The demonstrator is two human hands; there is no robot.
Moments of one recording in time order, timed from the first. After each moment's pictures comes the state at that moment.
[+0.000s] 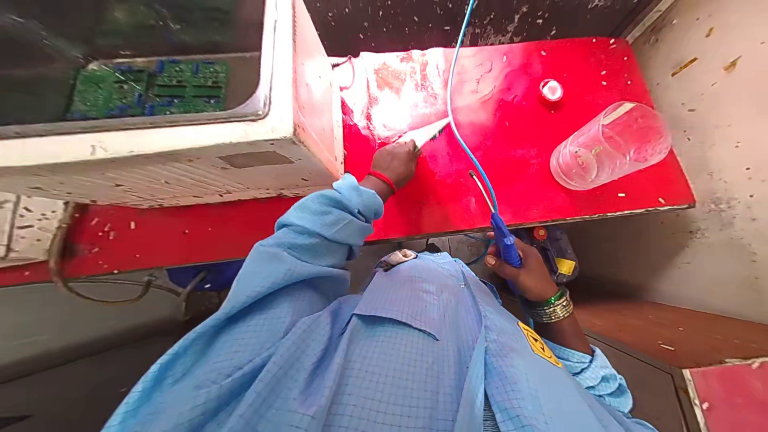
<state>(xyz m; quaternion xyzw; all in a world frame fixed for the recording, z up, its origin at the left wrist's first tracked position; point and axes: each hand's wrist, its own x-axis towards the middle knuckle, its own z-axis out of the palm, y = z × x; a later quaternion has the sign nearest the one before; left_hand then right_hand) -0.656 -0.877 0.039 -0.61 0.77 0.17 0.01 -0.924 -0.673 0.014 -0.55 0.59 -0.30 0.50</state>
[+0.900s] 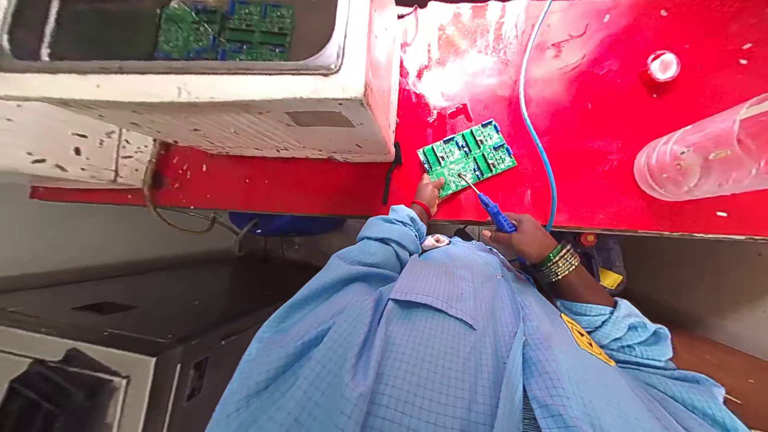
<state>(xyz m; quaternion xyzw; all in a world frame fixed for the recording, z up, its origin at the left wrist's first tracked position) -0.624 -0.812 -0.114 -0.59 0.13 0.64 -0.48 -0.846 -0.758 0.007 -0.58 0.59 0.01 0.56</state>
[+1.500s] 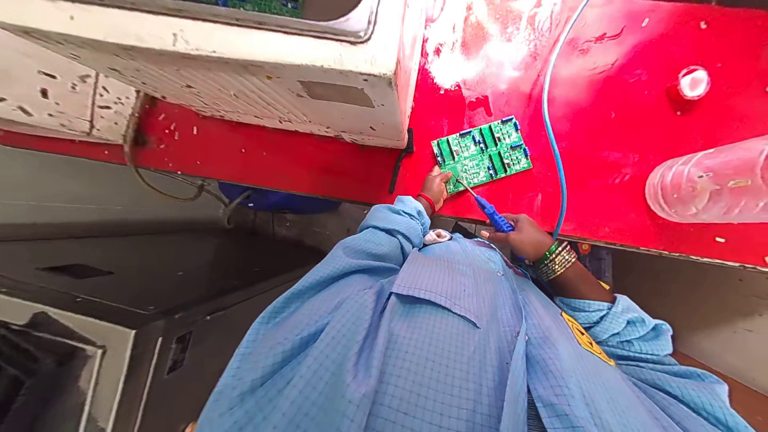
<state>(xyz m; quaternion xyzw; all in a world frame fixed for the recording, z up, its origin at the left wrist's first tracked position) -0.615 -0.812 -0.121 -0.56 0.11 0.66 -0.48 -0.823 -0.775 -0.003 -0.59 0.57 0.09 0.56</state>
